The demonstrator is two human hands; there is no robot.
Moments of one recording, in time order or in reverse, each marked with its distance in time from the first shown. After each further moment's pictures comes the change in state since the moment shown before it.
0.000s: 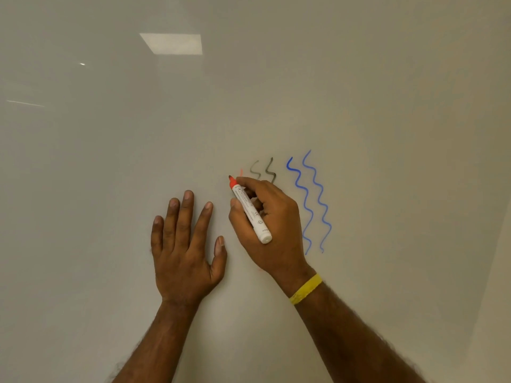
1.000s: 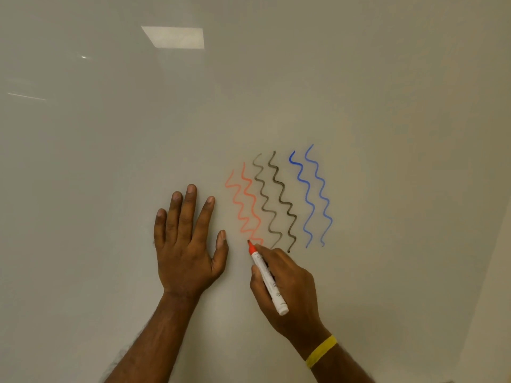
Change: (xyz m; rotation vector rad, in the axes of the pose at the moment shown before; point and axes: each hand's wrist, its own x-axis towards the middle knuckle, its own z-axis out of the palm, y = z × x) left_hand -0.004 0.000 0.000 -0.030 -0.001 0.000; right_hand -0.105 0.035 -0.021 -0.277 -0.111 -0.035
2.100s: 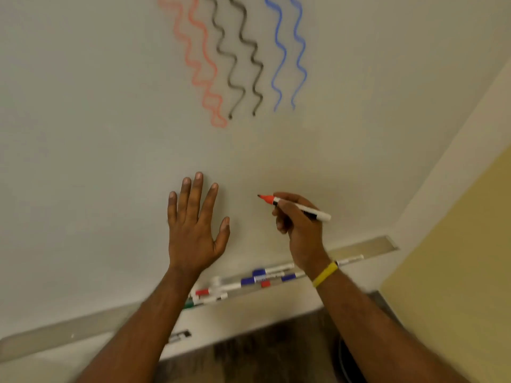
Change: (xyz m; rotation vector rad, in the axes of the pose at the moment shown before) left_hand -0.195 0.069 -0.035 -0.228 -0.533 -0.029; right_hand -0.141 0.030 -0.055 0.849 0.077 1.070
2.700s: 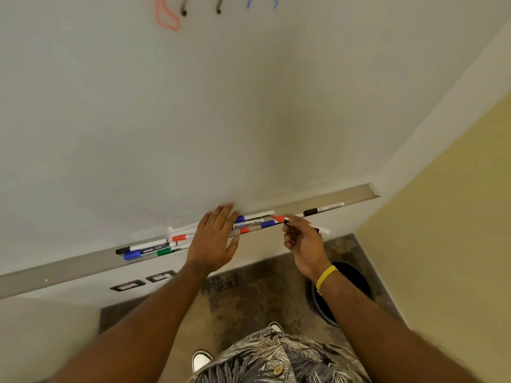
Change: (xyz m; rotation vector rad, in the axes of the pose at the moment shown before) left_hand -0.140 0.050 0.101 -0.196 -0.777 -0.052; right_hand -0.064 0.084 -0.122 0.074 0.329 0.623
